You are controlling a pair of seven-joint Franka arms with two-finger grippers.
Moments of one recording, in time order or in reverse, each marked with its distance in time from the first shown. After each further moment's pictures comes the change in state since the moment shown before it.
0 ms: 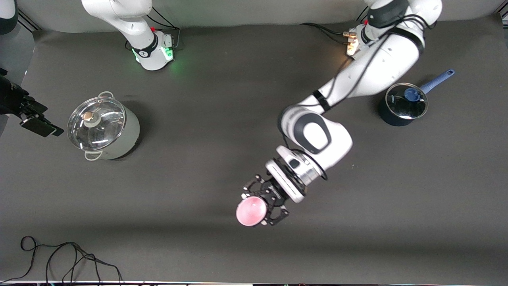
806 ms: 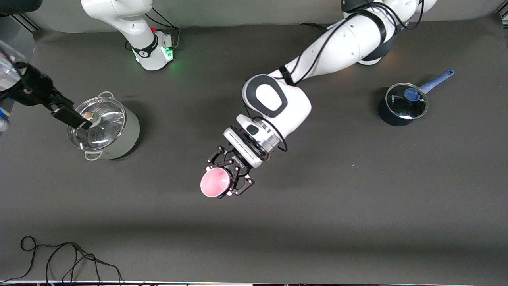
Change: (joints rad) left arm -0.272 -0.003 0.093 0.147 0.002 0.201 -0.142; right arm 0.138 0.025 0.023 0.089 0.053 -0.025 0.108
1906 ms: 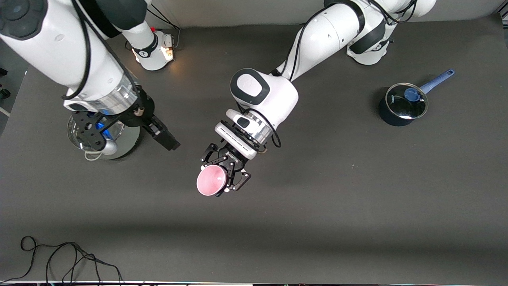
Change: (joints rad) left arm -0.186 -0.034 0.348 0.024 0.070 0.017 -0.371; right arm 0.291 0.385 0.001 0.474 -0.002 0.010 0.338
